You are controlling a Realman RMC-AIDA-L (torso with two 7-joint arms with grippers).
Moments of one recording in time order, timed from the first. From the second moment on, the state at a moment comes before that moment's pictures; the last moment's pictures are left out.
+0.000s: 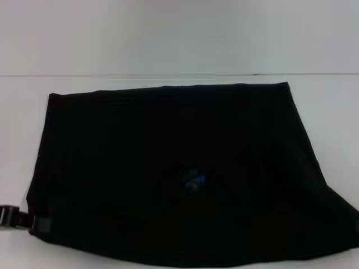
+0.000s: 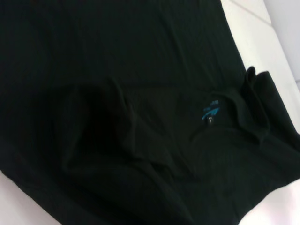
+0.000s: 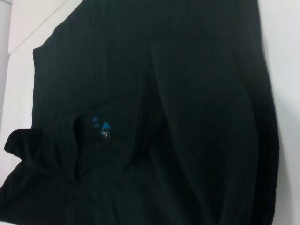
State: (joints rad) left arm -0.50 -1.93 0.44 0.84 2.52 1.91 -2.22; right arm 0.41 1.95 -0.59 -0.90 -2.37 -1.80 2.52
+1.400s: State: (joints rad) left arm -0.78 -1.98 0.62 0.66 2.36 0.85 -2.59; right arm 0.90 1.95 -0.83 -0.42 -2.32 -0.67 2.48
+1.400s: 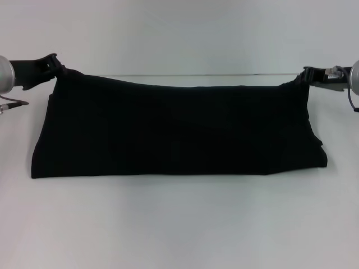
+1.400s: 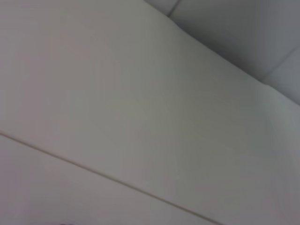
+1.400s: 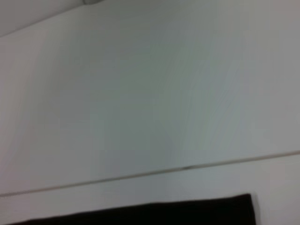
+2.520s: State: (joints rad) left arm -0.75 -2.00 0.63 0.64 2.41 0.72 -2.59; right arm 0.95 1.97 -0.84 -0.40 -2.28 -0.49 2.49
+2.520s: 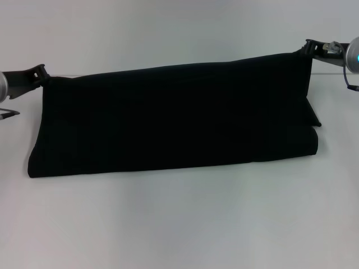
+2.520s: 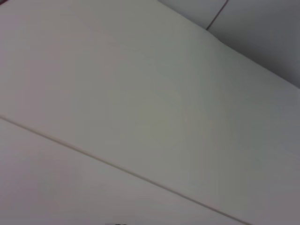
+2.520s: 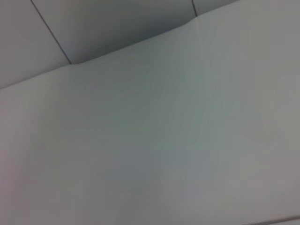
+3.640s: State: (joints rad) left arm -0.76 -2.00 0.67 0.68 2.40 0.72 -2.56; right arm 0.87 1.88 -0.79 -0.47 -2.28 -0.63 2.52
